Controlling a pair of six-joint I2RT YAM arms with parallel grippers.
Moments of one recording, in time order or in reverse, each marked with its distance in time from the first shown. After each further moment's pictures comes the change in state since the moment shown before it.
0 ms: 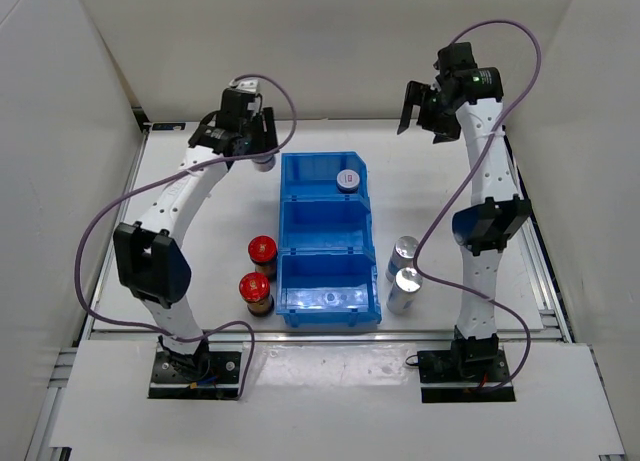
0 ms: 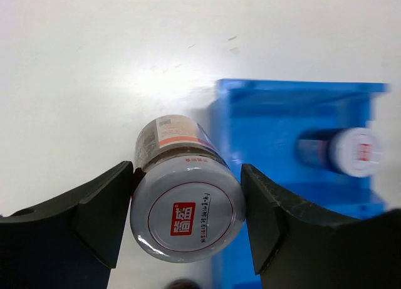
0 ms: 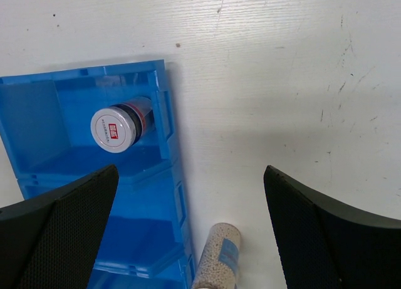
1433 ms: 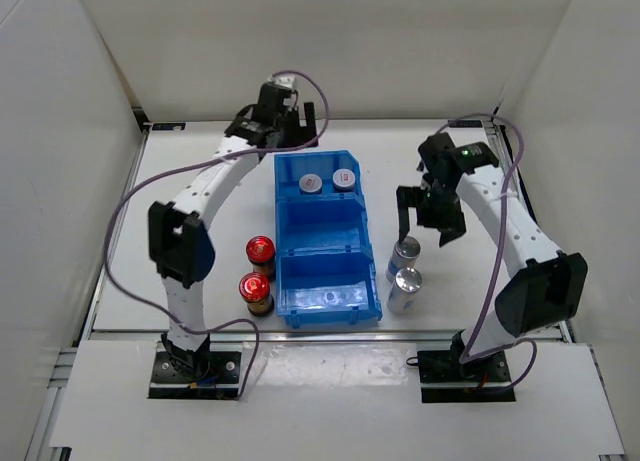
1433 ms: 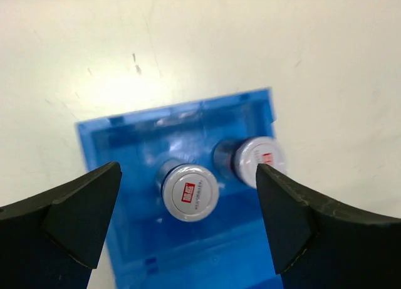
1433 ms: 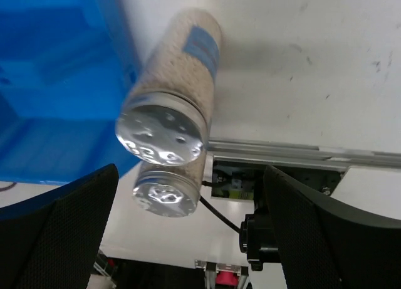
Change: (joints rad) left arm -0.141 0.240 0.233 0.045 0.074 -0.063; right arm 0.159 -0.705 -1.173 0.021 0.001 0.001
